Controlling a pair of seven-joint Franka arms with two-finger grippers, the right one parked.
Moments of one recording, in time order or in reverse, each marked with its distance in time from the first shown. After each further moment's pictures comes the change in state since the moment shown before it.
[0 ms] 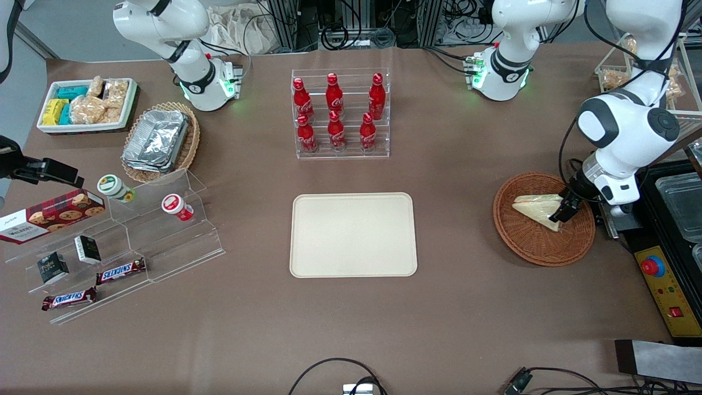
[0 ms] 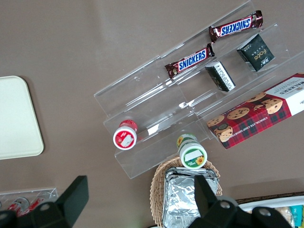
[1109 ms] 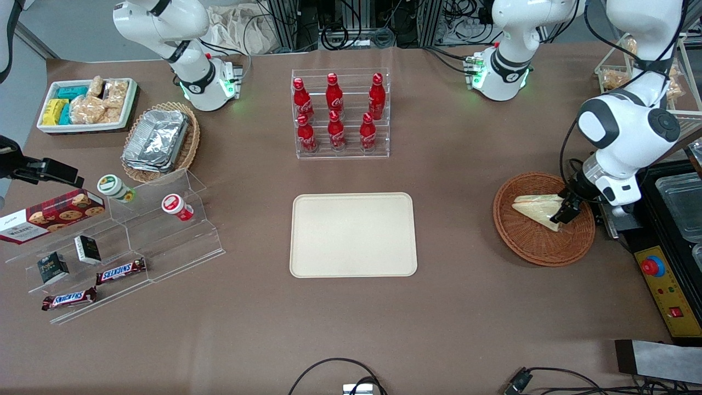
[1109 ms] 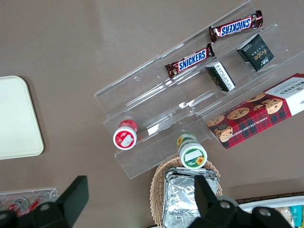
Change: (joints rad) arm 0.000 0.002 -0.001 0.007 0.007 -0.010 -0.054
